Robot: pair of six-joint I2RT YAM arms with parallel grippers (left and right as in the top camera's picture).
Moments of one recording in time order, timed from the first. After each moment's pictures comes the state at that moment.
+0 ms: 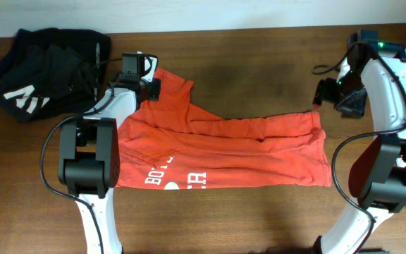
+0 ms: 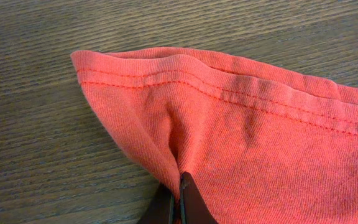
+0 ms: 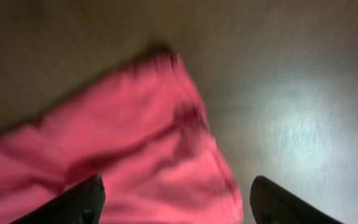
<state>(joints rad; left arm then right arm) -0.12 2.26 1.53 -0.19 0.01 0.12 -0.20 2.02 1.83 -1.33 -0.03 0.20</state>
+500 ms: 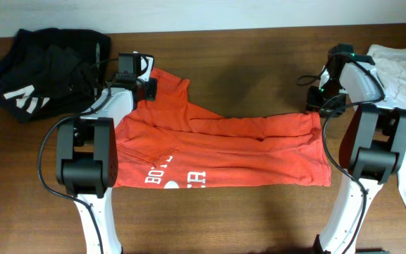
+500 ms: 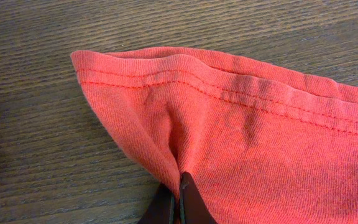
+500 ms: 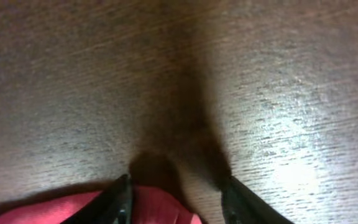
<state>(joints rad) -0.10 2.26 1.54 -0.20 0.00 0.12 -0.19 2.31 1.83 -1.08 -0.04 0.07</state>
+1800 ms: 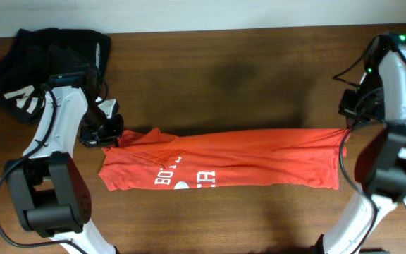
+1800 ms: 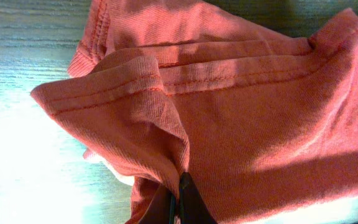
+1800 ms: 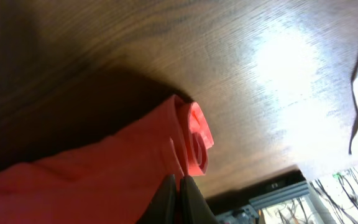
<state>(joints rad) 0.09 1.93 1.53 -1.32 0.13 0.01 -0.31 2.09 1.96 -1.69 0.04 0.24</state>
